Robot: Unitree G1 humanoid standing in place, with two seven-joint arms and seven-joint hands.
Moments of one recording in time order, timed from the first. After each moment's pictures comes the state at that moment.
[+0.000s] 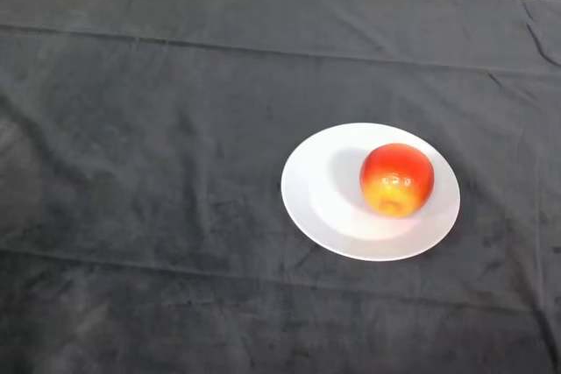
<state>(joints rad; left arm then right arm) -0.04 0.45 0.38 0.22 -0.26 -0.75 0.59 -0.53 -0.48 -1.03 1.21 0.97 0.02 0.38</state>
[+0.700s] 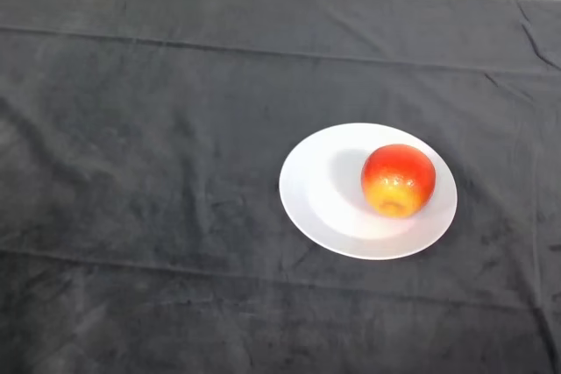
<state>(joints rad) -0.05 0.43 0.41 0.22 -0.26 -0.75 0.55 -0.53 -0.48 -1.03 1.21 0.97 0.02 0.38</state>
